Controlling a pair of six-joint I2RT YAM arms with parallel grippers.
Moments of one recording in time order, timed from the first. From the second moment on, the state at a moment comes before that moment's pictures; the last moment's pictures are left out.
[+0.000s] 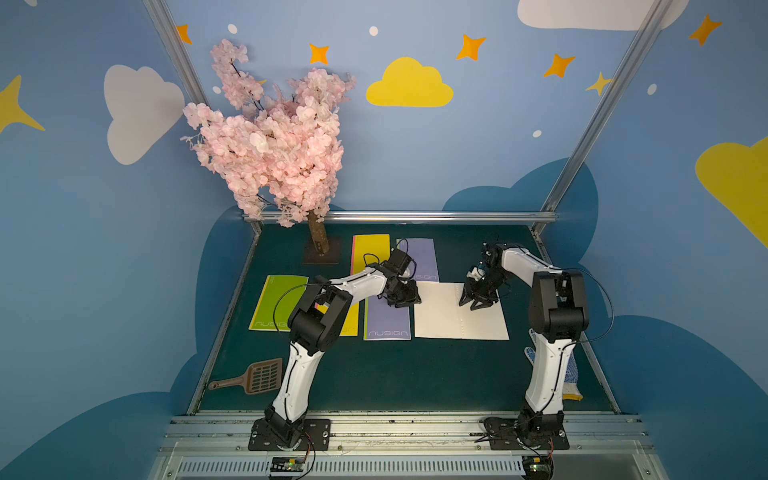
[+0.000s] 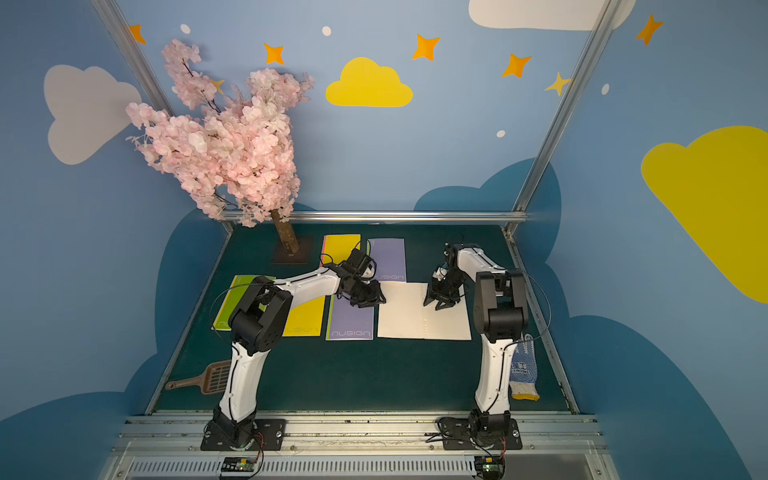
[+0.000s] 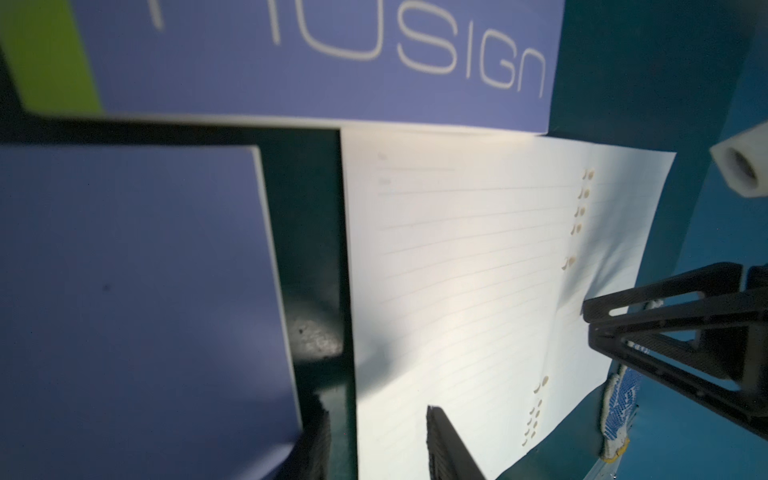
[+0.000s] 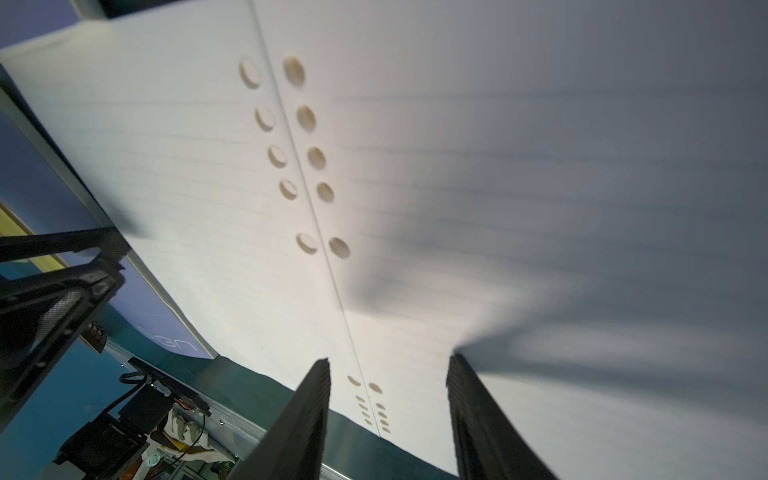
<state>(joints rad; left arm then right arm) -0.59 2.19 1.58 -0.50 0.39 -0.69 0.14 2.12 1.57 -1.12 -0.43 0.15</state>
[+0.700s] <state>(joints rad) -0.62 2.24 1.70 -0.62 0.36 -0.65 0.13 2.12 1.55 -1.11 -0.45 0.15</state>
